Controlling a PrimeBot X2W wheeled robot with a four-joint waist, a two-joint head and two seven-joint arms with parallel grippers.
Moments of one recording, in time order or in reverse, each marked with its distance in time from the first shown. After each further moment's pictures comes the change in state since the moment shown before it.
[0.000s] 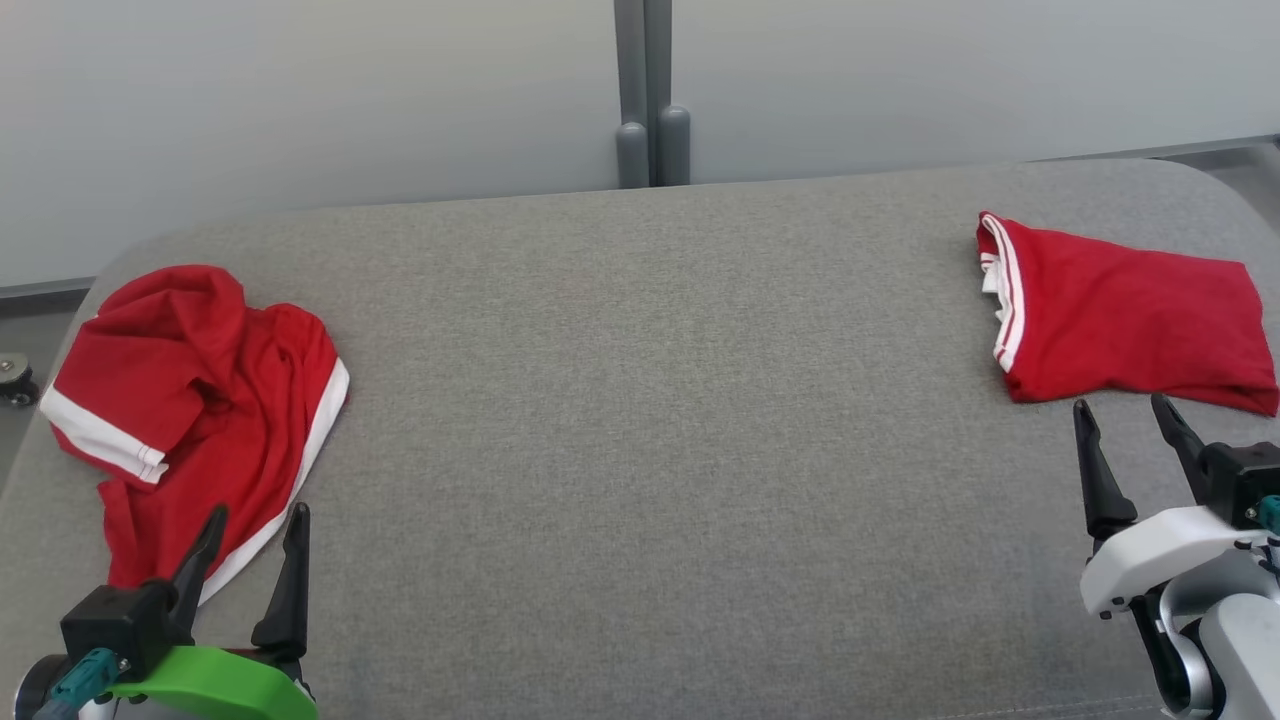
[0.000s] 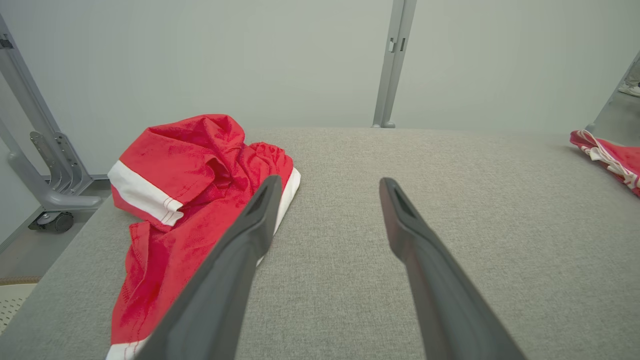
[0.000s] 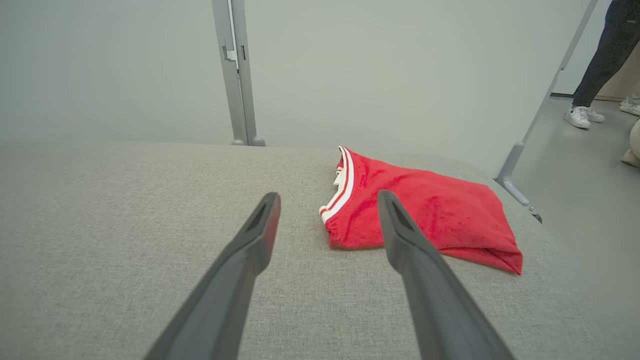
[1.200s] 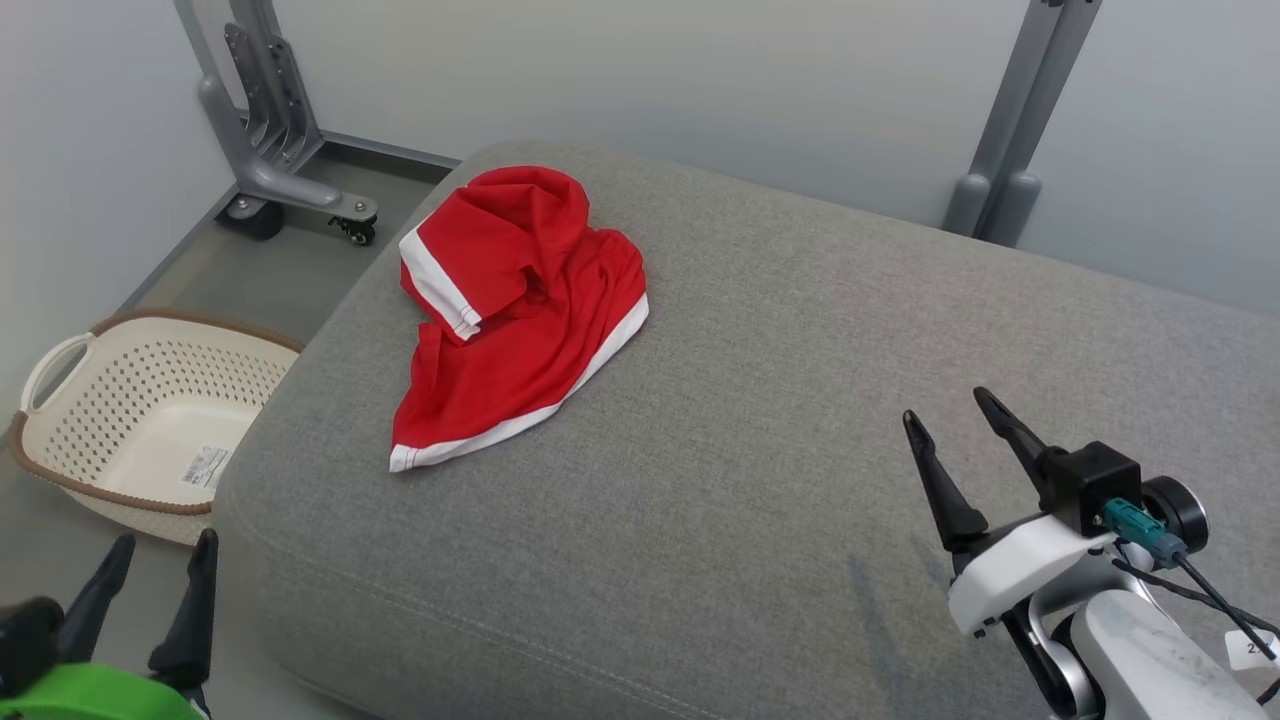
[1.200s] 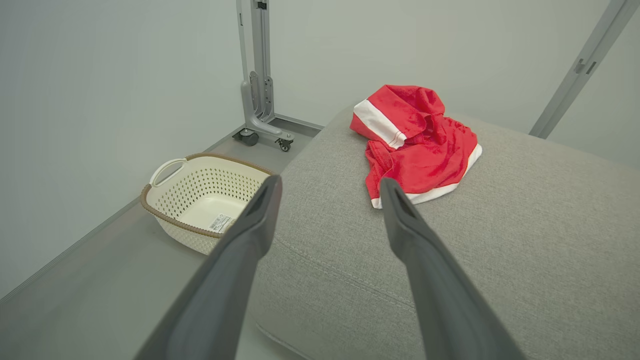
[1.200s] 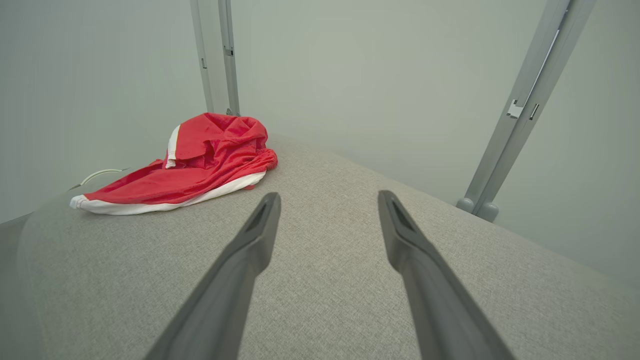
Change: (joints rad) left arm 0.146 0.052 0.169 -0.097 -0.036 -0.029 0.083; right arm -0.038 0.091 0.171 -0.062 -0.080 0.053 0.007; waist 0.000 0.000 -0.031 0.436
